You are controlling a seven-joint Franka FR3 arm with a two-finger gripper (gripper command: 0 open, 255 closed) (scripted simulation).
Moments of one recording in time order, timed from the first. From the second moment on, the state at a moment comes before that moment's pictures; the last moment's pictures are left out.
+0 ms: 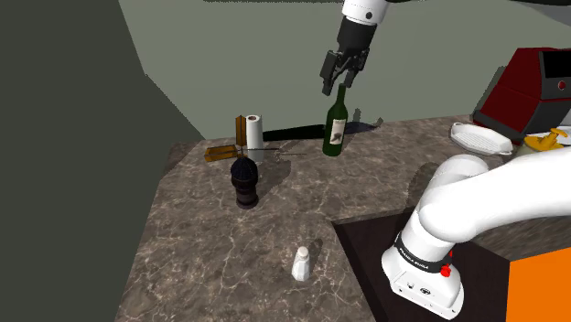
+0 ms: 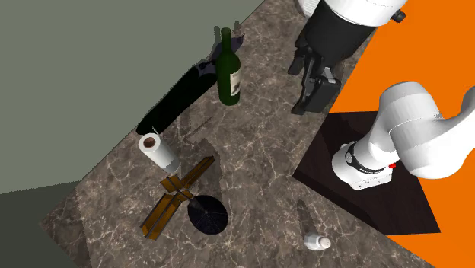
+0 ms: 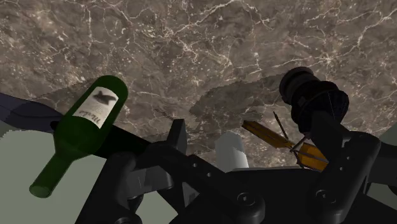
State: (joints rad) arm -0.01 -0.80 -0.03 -2.30 0.00 1.67 0.06
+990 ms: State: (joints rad) arm 0.06 -0.33 -0.11 -2.11 -0.02 1.92 -0.21
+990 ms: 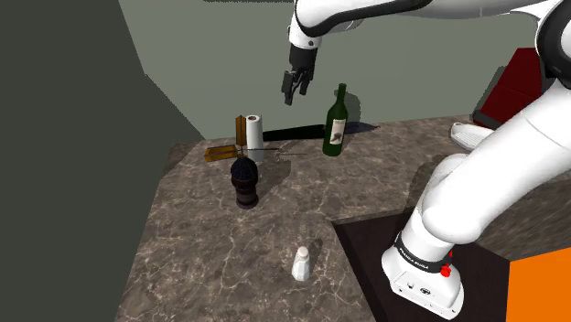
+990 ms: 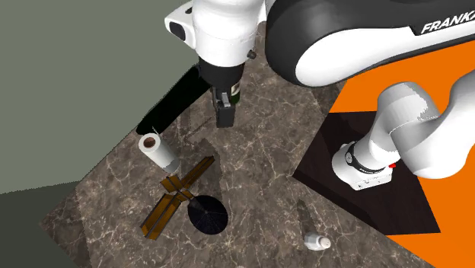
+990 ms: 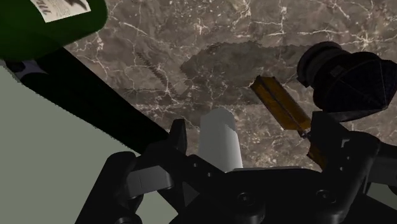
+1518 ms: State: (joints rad) arm 0.08 -0.01 -0.13 -1.89 0.00 2.00 -0.38
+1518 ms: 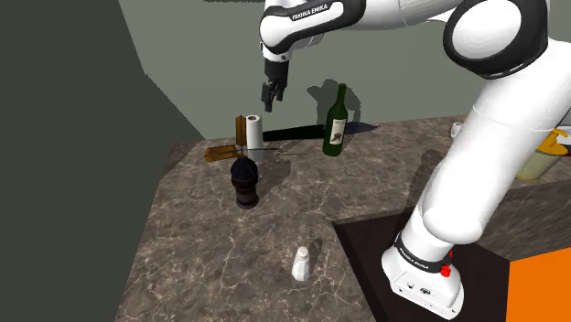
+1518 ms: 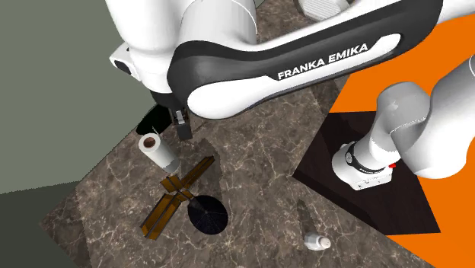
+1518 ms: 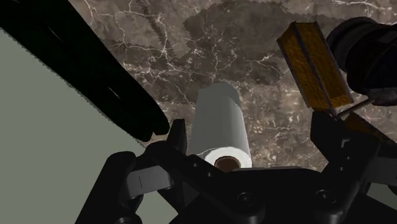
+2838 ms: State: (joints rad) arm 0.08 0.45 -0.10 -1.53 0.03 2.06 -0.55
